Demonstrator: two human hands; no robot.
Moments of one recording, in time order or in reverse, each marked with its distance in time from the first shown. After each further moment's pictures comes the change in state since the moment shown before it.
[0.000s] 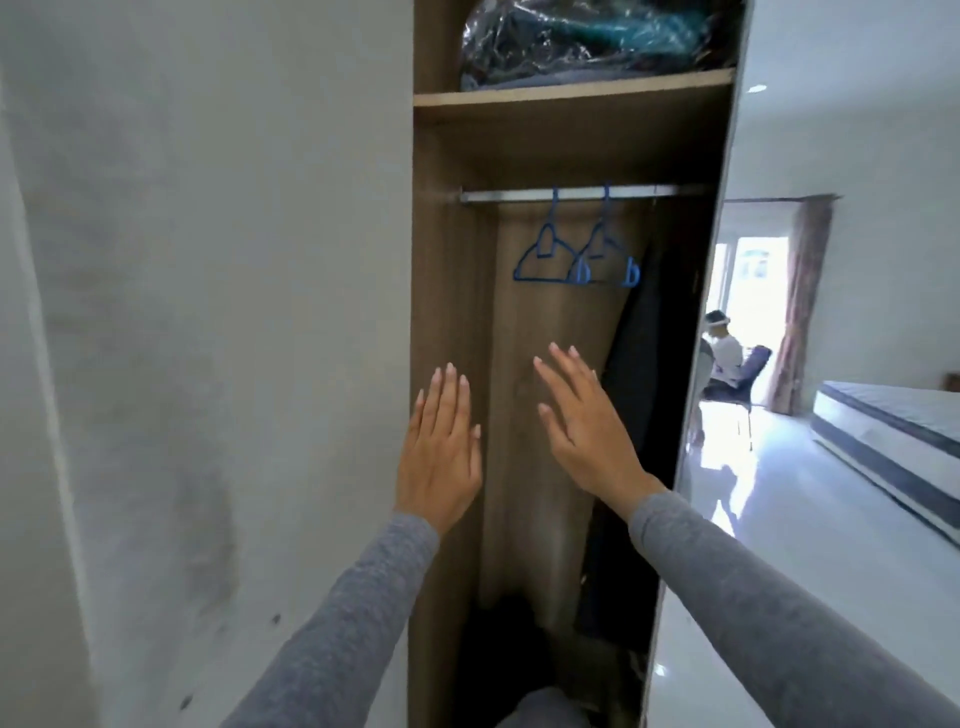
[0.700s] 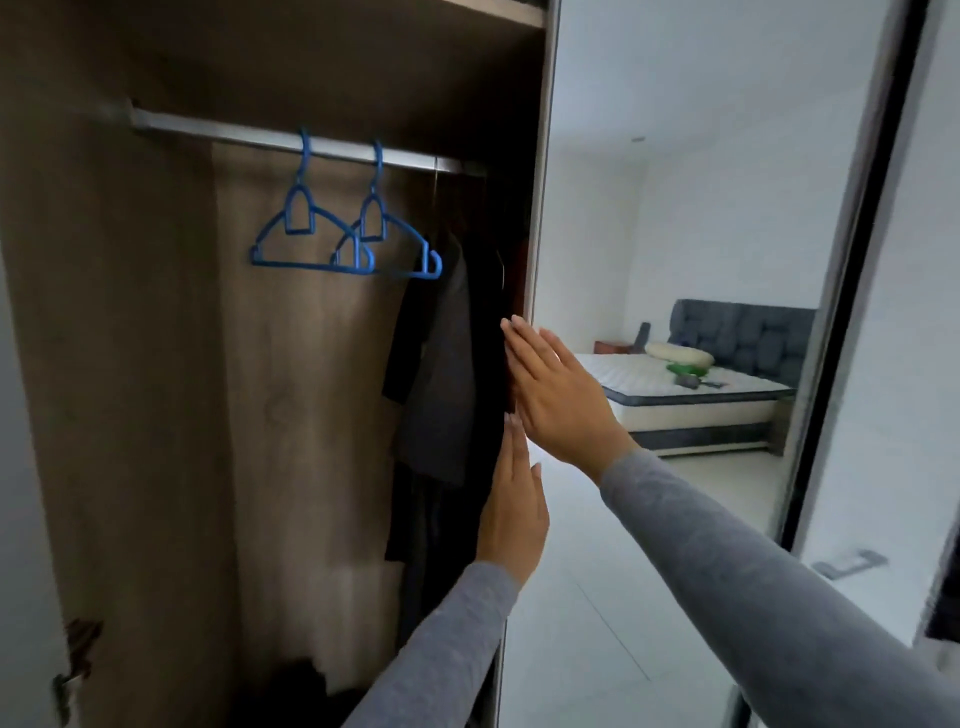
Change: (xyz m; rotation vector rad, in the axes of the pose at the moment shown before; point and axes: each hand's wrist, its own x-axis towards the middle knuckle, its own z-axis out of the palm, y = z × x) left_hand 0.053 0.226 0.183 -1.122 -0.226 0.075; right_hand 0.033 0.163 -0.066 -1.057 -0.235 0.096
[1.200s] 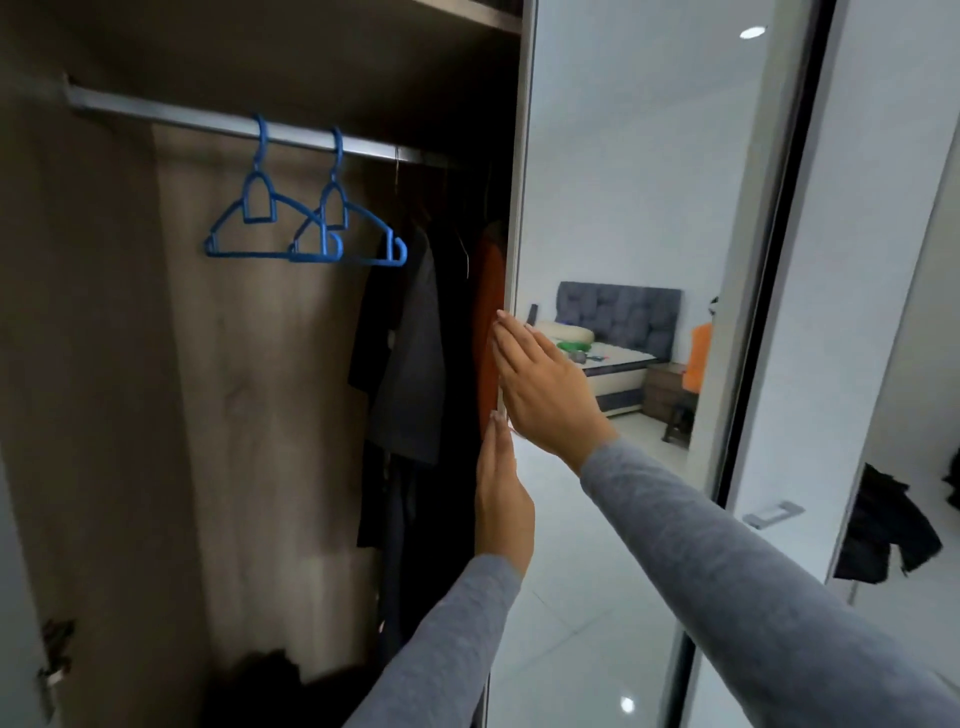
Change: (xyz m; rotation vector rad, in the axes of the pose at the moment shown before) left_hand -0.024 0.037 -0.005 -0.549 0.016 -0.259; right_hand -0.023 -0.009 -0.037 -0.265 0.073 -0.014
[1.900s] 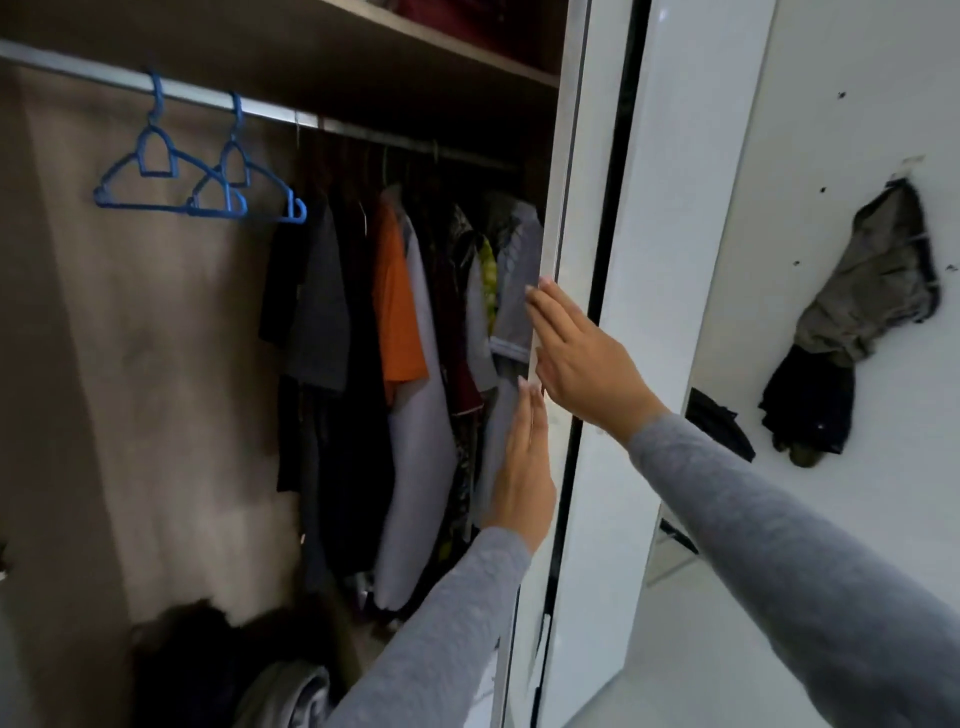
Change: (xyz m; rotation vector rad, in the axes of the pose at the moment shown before) left_hand -0.154 0.087 0.059 0.308 -0.282 0.376; right_hand -0.149 0.064 -0.156 -0.251 -0.071 0.033
